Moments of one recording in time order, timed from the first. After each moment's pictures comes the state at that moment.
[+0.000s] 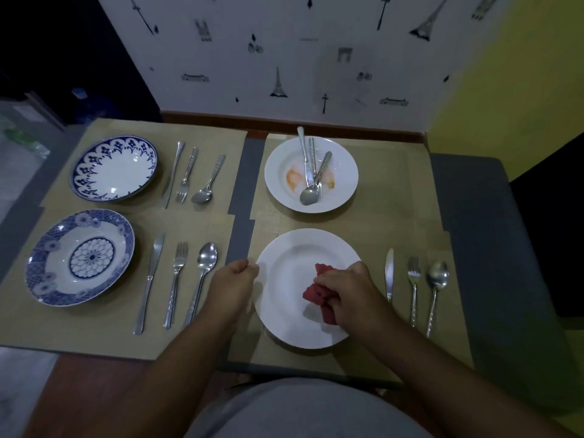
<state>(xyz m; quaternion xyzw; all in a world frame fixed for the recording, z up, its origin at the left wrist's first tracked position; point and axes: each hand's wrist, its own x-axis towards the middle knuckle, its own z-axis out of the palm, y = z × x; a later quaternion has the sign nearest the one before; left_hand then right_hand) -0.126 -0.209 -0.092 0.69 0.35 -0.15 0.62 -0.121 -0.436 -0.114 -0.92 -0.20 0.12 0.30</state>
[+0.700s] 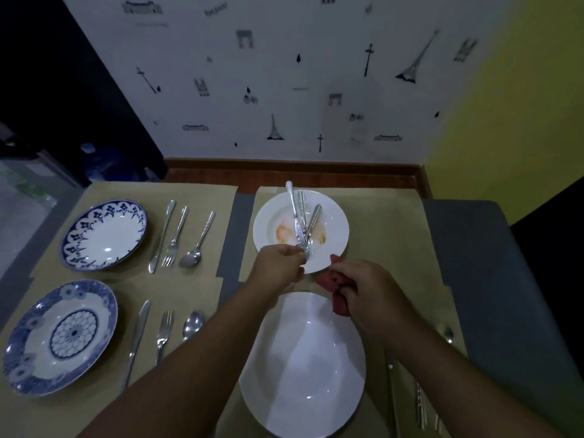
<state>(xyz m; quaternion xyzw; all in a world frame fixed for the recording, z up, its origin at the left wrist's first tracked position) 0.030 -0.286 -0.056 0.74 0.26 -0.16 0.60 -0.007 -0.463 -0.046 -0.92 -0.12 0.06 0.36</state>
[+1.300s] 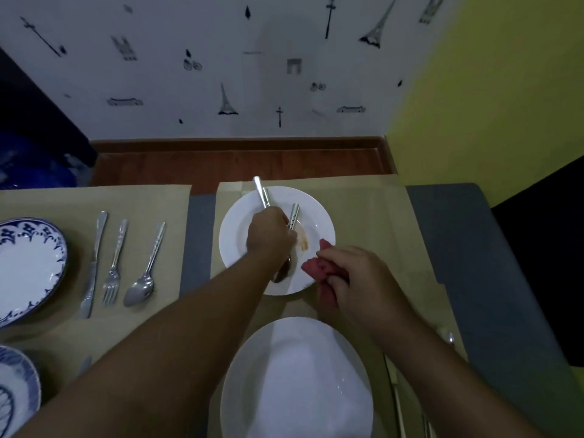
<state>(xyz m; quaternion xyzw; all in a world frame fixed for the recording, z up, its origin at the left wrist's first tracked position) 0.156 -0.304 -0.125 0.93 0.09 -0.09 0.34 0.045 -0.444 -0.050 -0.93 -0.04 0.05 0.36</state>
